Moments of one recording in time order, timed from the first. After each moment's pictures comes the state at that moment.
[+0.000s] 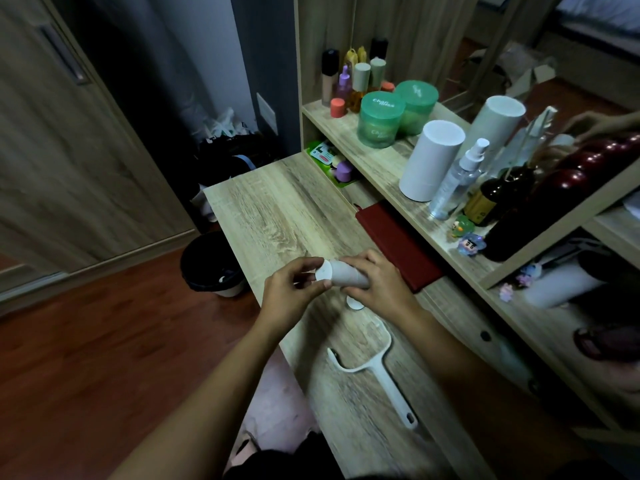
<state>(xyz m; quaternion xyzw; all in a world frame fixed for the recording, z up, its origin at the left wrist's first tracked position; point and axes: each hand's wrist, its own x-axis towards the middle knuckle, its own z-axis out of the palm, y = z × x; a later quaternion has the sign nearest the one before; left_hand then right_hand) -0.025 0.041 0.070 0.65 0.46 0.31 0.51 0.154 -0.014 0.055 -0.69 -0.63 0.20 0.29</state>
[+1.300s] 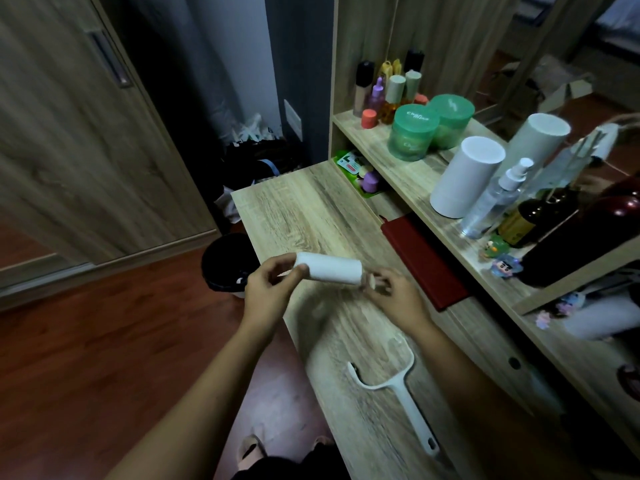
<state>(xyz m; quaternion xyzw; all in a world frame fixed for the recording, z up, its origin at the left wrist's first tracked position) -0.065 0.067 0.086 0.51 0.53 0.42 0.54 0.148 0.005 0.034 -0.74 -0.50 0.29 0.35</state>
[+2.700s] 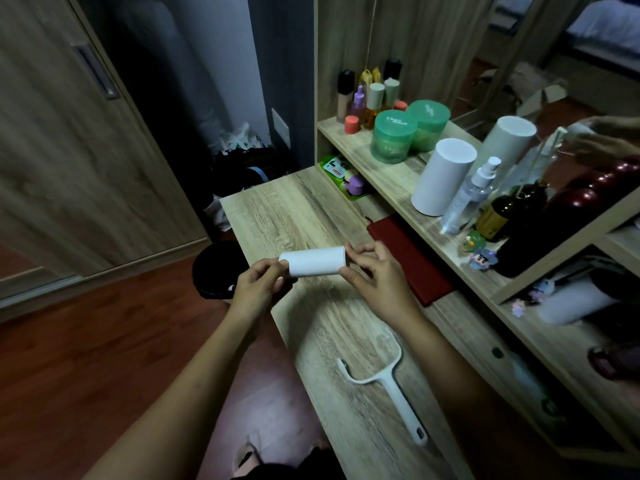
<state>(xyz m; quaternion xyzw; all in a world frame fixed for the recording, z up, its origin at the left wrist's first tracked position) -0.061 0.067 0.098 0.37 0.49 0.41 0.68 0.121 -0.004 0.098 -0.67 -0.57 0.22 0.43</state>
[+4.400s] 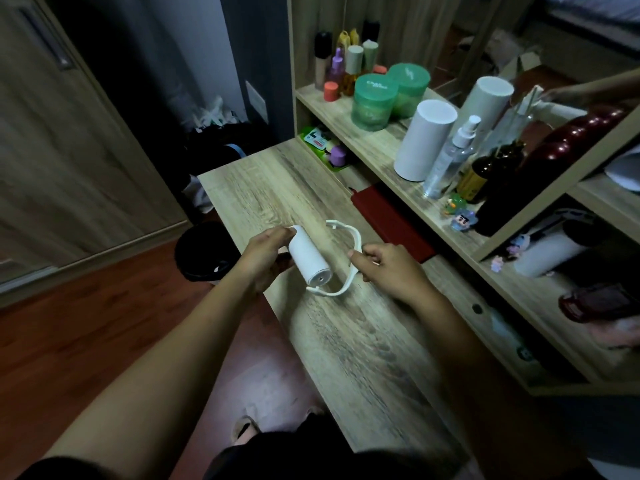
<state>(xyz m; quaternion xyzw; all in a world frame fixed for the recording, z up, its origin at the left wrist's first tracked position) -0.037 0.082 0.086 0.39 0.48 0.29 0.73 0.138 -0.043 0.103 -0.77 -0.50 0.28 0.27</state>
